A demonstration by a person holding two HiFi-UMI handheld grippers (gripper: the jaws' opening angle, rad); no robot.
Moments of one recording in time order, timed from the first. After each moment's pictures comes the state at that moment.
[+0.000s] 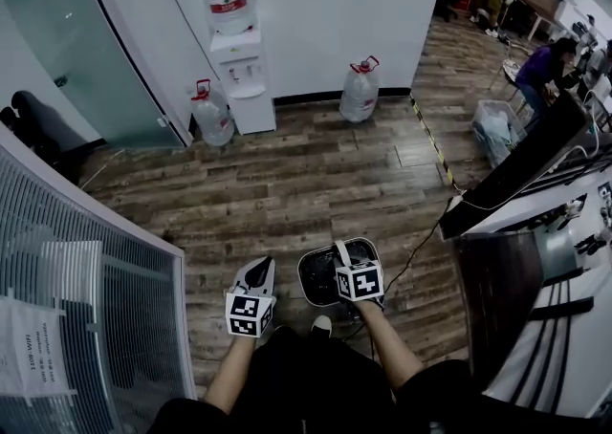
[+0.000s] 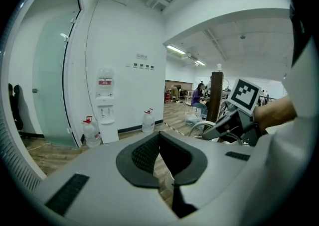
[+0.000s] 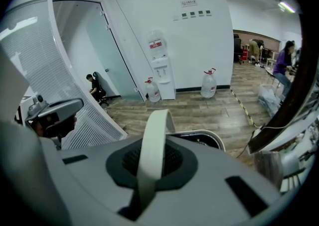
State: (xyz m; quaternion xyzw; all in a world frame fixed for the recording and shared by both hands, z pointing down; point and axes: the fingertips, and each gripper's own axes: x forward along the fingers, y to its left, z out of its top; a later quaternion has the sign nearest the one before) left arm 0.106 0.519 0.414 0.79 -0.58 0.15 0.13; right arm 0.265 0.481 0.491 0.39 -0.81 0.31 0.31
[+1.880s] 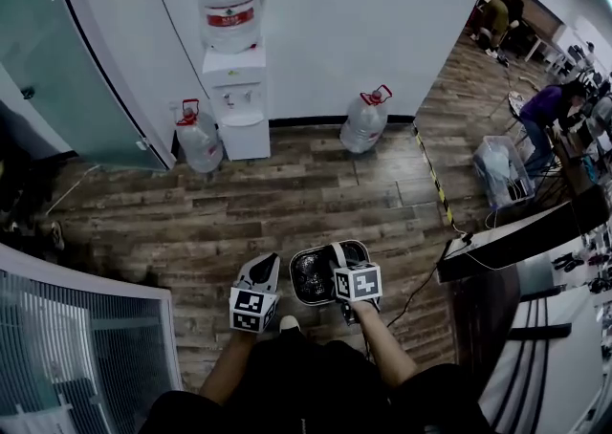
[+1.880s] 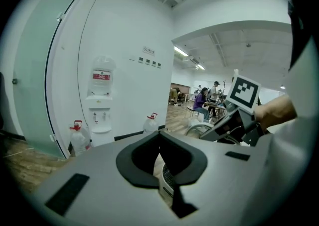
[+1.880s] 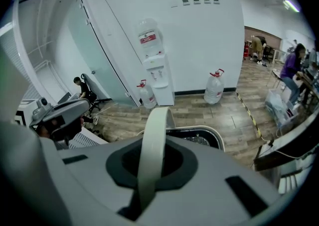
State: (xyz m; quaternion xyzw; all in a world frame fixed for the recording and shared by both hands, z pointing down) left arm -0.007 0.222 0.429 0.81 -0.55 0.13 0.16; right arm 0.137 0.202 0.496 0.39 -0.79 0.34 0.32
